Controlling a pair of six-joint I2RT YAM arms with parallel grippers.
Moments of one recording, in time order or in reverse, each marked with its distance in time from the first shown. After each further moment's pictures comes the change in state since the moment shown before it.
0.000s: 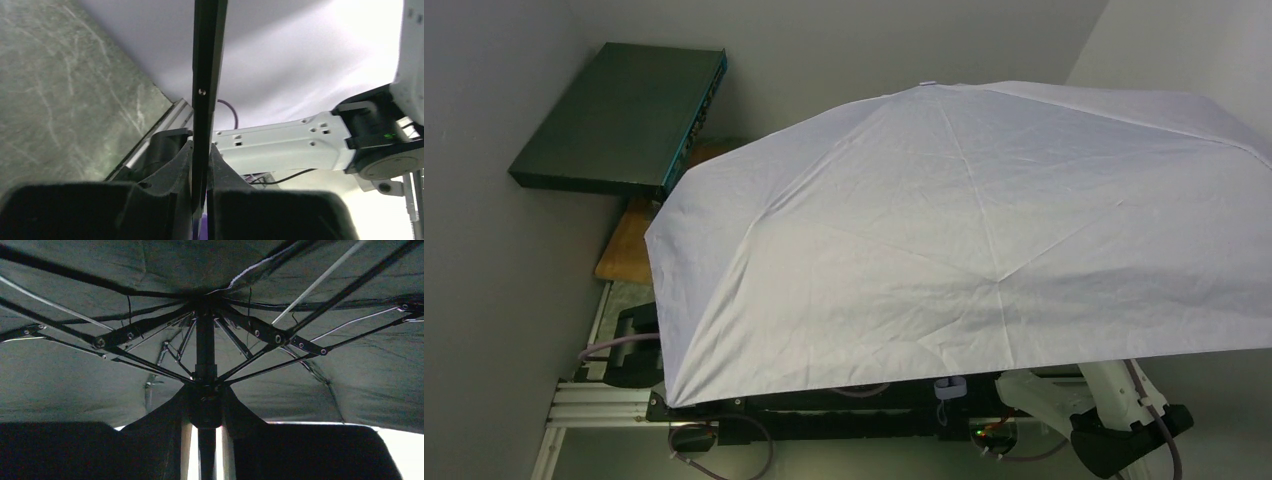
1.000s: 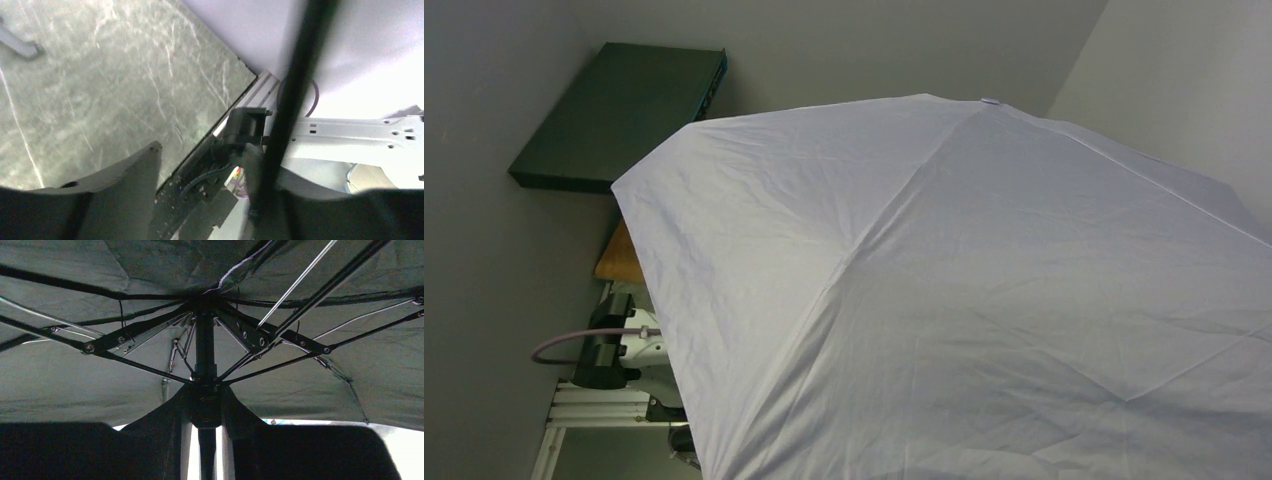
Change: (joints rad) left arm 0.001 -0.122 0.278 -0.725 -0.123 0.176; right arm -0.014 -0.237 -0.217 0.245 0.110 0.224
